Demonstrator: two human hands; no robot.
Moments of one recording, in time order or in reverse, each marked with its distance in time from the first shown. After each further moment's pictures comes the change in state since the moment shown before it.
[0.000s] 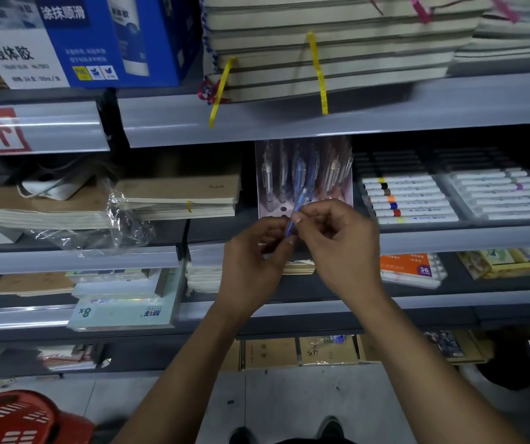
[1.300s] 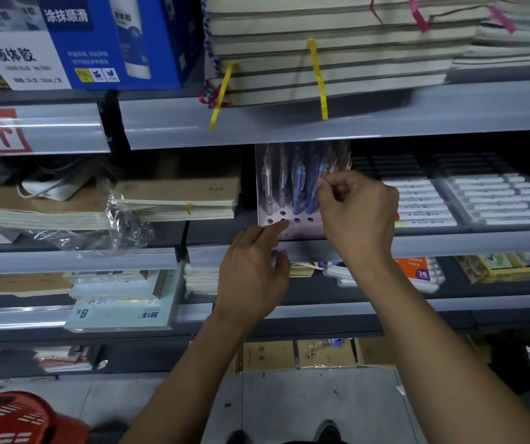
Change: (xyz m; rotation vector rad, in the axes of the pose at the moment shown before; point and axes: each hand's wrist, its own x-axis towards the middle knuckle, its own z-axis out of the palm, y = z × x) left_hand -0.006 -0.010 0.003 0.629 0.002 0.169; right_hand 0.048 -0.007 -0.011 -0.424 0.192 -0.119
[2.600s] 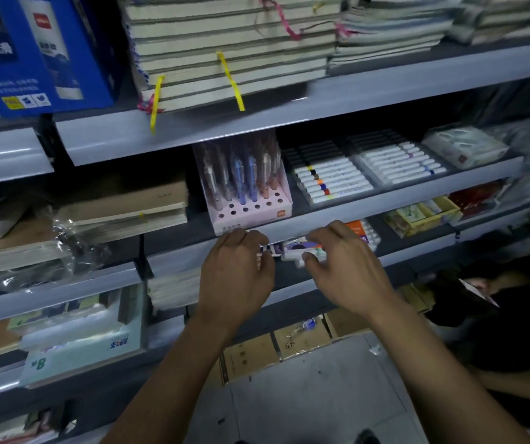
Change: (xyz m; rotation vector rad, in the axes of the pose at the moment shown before) left_hand -0.019 0.045 -0.018 0.030 -0.155 0.163; right_hand -0.105 0.037 -0.087 -0.396 -0.378 0.049
